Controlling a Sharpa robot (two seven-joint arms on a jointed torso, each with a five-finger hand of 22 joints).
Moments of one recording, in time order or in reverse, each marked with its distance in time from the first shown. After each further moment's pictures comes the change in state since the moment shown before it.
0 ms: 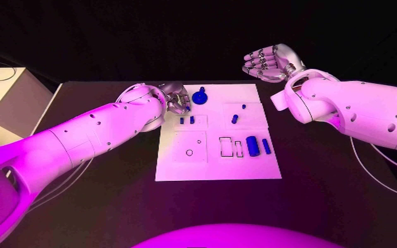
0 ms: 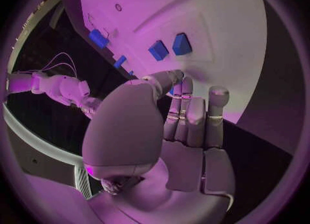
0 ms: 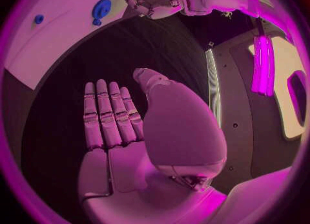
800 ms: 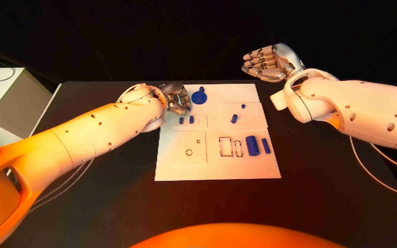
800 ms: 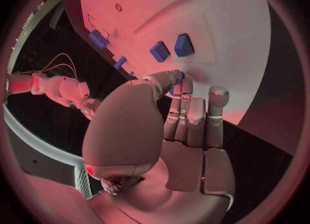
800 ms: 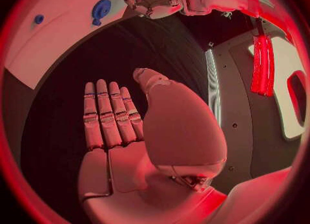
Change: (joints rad) left arm -0.001 0.009 -0.004 -0.007 -0.002 0.001 -0.001; left_hand 0.000 0.000 -0.002 -0.002 0.000 -0.003 0.000 -0.008 -0.001 0.004 -0.004 -0.004 -0.001 0.000 0.000 0.000 0.002 0.000 0.000 0.000 0.000 0.003; right arm 0.000 -0.002 0.000 0.002 -0.002 0.001 0.000; right_hand 0.000 0.000 0.000 0.000 0.000 0.000 0.000 0.000 0.000 0.000 0.000 0.000 0.000 0.000 0.000 0.000 0.000 0.000 0.000 0.000 0.000 0.000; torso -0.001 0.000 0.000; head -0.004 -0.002
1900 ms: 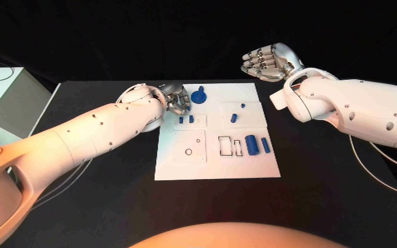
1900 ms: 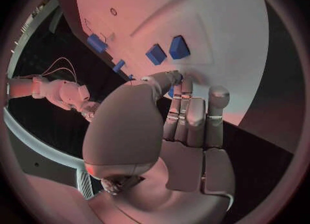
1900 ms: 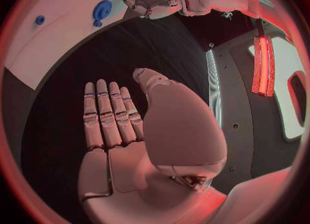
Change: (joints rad) left arm 0.004 0.011 -0.017 -0.028 -0.015 0.000 0.029; left_hand -0.002 0.009 -0.002 -0.016 0.000 0.006 0.000 -0.021 0.008 0.024 -0.002 -0.021 -0.001 0.003 -0.003 0.009 0.011 0.000 0.015 -0.007 0.005 0.018; right arm 0.000 -0.001 0.000 0.001 -0.008 0.005 -0.012; right_hand 0.000 0.000 0.005 0.002 0.010 0.000 0.000 0.000 -0.004 0.000 0.000 -0.004 0.000 0.004 -0.004 -0.004 -0.007 0.000 0.000 0.000 0.000 -0.005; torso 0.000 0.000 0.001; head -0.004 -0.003
